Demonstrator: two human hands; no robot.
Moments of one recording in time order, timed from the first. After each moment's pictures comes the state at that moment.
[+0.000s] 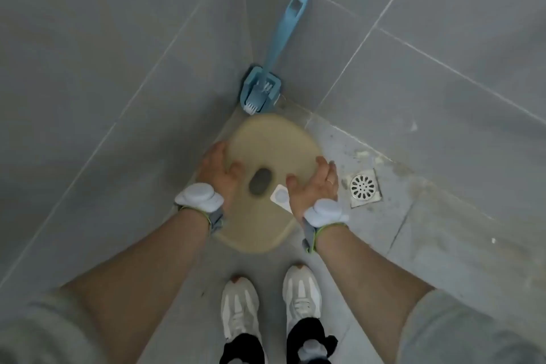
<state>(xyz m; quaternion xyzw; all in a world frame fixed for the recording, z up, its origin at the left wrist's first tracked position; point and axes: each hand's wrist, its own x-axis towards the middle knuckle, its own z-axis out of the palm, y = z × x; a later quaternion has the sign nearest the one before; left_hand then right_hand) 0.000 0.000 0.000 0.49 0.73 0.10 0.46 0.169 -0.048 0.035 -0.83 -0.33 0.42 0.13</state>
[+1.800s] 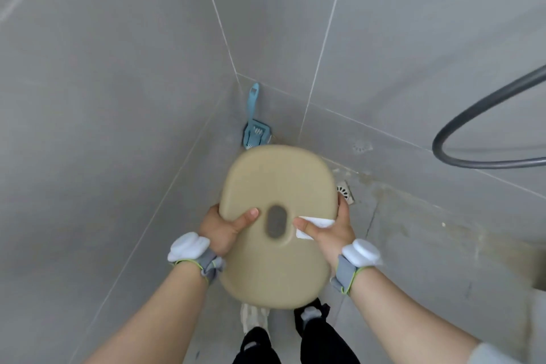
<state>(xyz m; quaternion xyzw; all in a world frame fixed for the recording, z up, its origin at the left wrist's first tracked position) 0.023 -0.080 0.285 0.41 0.76 0.07 0.51 0.216 -0.143 0.268 -0.76 -0.16 0.54 0.31</state>
